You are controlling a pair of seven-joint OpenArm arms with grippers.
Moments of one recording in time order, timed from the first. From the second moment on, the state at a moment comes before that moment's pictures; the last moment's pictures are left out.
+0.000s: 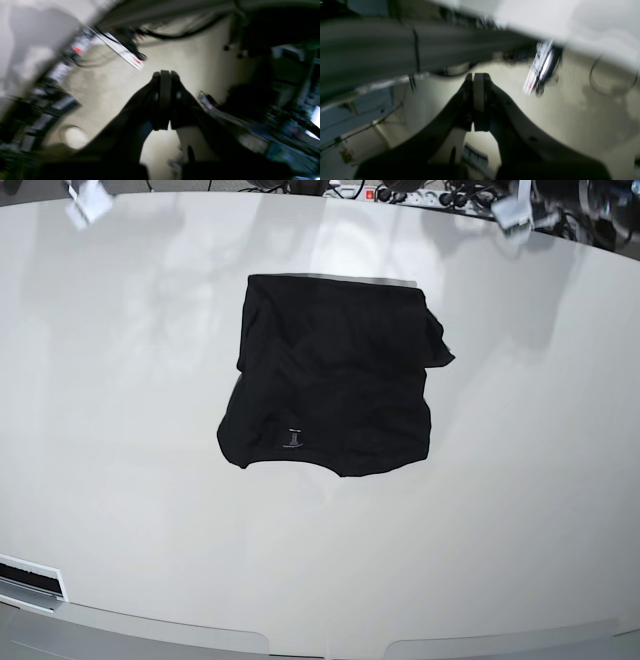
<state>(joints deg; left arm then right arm) 55.1 -40.7 -8.5 118.4 -62.6 -40.4 67.4 -55.8 9.1 30.2 120.6 65.4 40.5 -83.3</state>
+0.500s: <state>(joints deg) 68.4 -38.4 -8.4 106.7 -52.0 -36.2 59.0 -65.1 9.3 30.2 98.7 46.9 40.4 -69.9</state>
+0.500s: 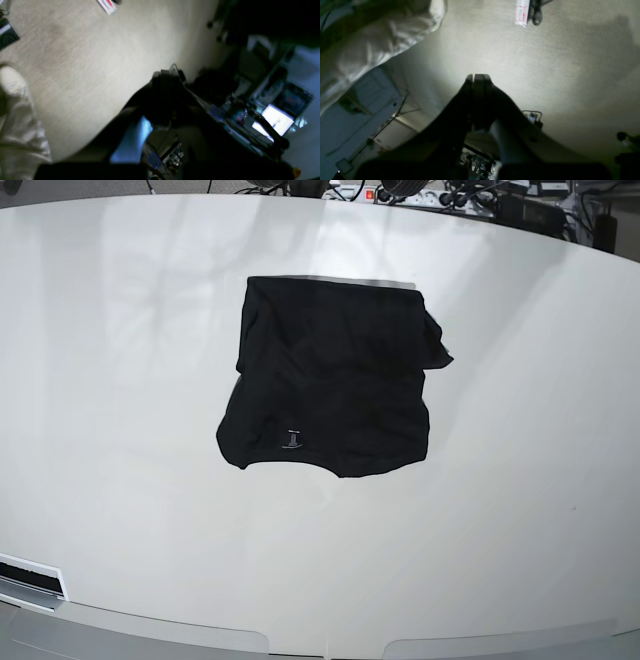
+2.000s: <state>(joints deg) 15.8 -15.5 35.7 32.7 -32.9 -10.0 -2.5 -17.3 4.2 -11.4 40.7 -2.4 13.4 -20.8</state>
